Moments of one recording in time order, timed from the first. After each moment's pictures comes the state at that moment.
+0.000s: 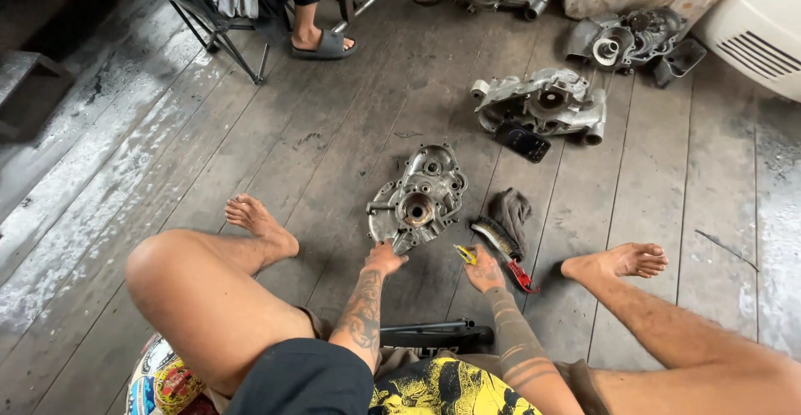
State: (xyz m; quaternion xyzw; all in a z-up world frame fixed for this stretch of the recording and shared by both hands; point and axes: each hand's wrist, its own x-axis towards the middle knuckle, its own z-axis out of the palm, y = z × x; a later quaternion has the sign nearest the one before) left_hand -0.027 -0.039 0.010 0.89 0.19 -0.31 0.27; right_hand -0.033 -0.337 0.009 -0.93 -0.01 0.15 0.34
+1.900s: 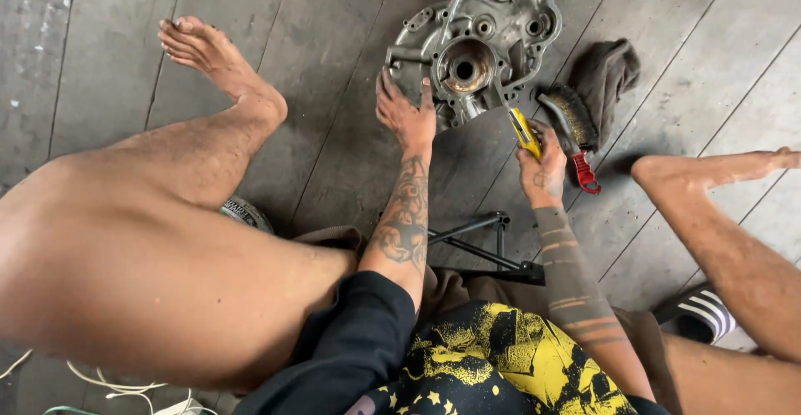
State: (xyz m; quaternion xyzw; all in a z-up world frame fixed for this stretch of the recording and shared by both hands) left_hand 0.020 -0.055 -0.016 0.82 0.40 0.09 0.39; right_hand -0.005 -0.289 0.047 -0.88 0.03 0.09 0.46
